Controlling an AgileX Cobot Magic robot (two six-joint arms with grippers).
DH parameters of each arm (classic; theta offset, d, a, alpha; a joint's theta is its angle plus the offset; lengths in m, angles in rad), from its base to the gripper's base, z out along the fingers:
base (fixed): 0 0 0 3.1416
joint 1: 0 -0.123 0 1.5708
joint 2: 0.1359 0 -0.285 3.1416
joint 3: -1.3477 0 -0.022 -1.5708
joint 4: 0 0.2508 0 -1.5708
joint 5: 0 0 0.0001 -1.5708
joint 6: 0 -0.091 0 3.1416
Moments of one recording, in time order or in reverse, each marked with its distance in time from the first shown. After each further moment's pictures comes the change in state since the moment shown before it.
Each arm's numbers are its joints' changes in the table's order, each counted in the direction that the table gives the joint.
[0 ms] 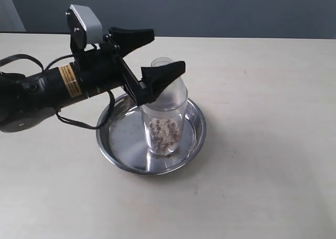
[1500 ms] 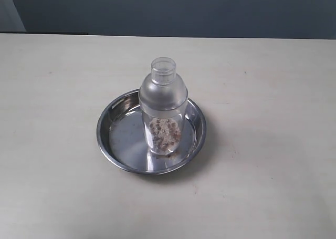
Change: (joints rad) left arm -0.048 -1.545 -0.590 -0.284 1.298 0.230; right arm 0.000 0.000 0.000 0.000 0.000 0.000
